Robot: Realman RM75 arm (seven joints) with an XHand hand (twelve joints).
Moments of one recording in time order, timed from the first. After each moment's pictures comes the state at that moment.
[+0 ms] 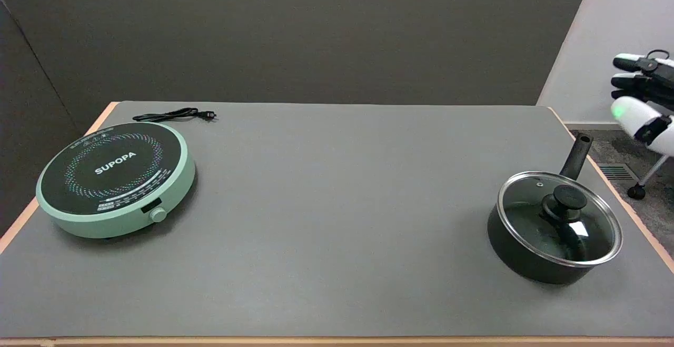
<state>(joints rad) -1.01 -0.92 2.29 -1.74 -2.29 0.69 0.95</state>
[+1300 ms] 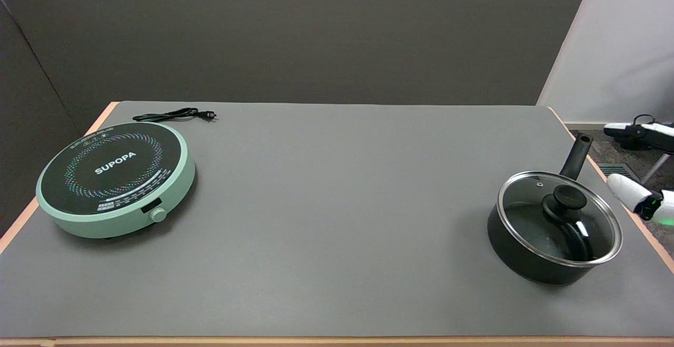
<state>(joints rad) -1.18 -0.93 2.22 -1.55 -2.47 0.96 0.86</state>
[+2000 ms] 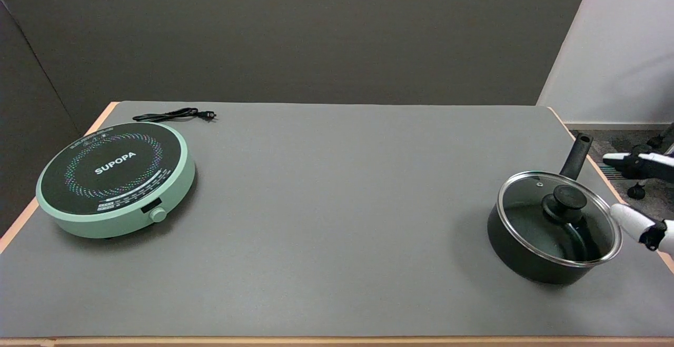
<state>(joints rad) -1.24 -0.91 2.15 -1.46 -2.47 1.04 0.86</state>
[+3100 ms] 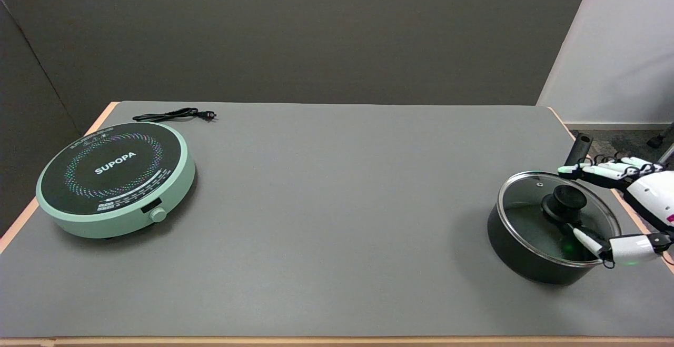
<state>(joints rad) -1.22 -0.75 2.04 -1.43 -2.48 1.04 0.48</state>
